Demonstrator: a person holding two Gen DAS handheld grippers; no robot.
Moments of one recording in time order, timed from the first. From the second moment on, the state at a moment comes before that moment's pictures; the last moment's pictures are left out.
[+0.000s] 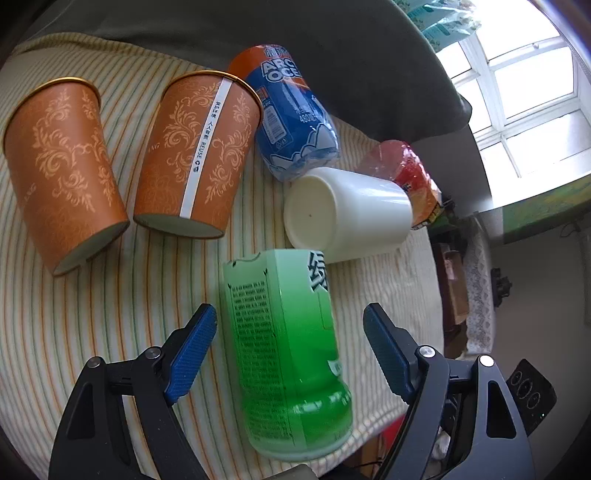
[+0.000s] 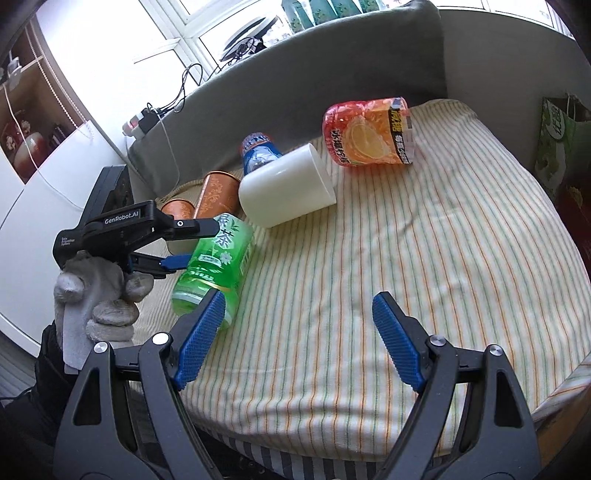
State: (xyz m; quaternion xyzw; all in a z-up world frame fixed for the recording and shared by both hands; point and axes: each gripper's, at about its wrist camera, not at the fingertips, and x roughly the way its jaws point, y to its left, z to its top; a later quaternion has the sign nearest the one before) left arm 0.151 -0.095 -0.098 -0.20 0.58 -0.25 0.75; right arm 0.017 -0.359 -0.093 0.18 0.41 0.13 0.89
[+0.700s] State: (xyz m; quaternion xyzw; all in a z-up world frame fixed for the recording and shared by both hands) left arm 0.139 -0.101 -0.088 -0.16 0.55 -0.24 0.78; right arm 0.017 -0.362 -0.097 0.18 0.40 0.12 0.89
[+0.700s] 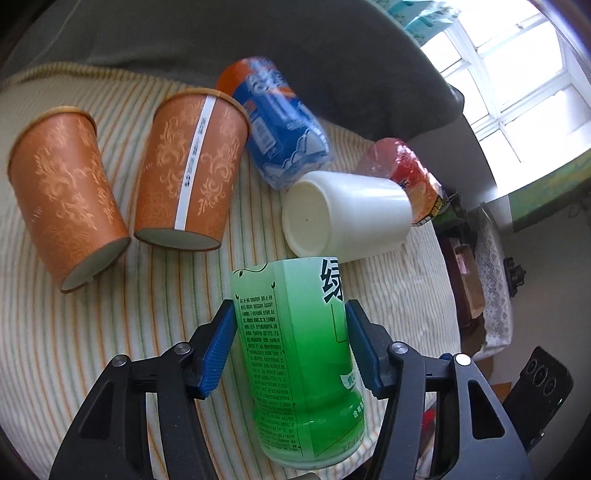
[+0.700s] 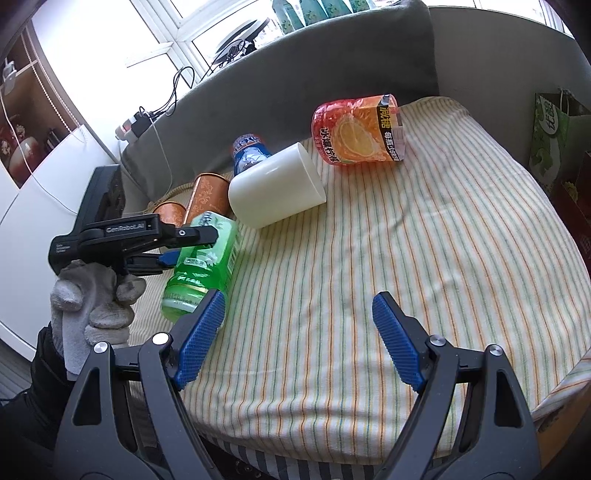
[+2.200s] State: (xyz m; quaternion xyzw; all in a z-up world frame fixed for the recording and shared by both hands) left arm 0.060 -0.134 -0.042 0.00 0.38 -0.22 0.90; right arm 0.013 -0.355 -0.094 0.16 0.39 0.11 0.90
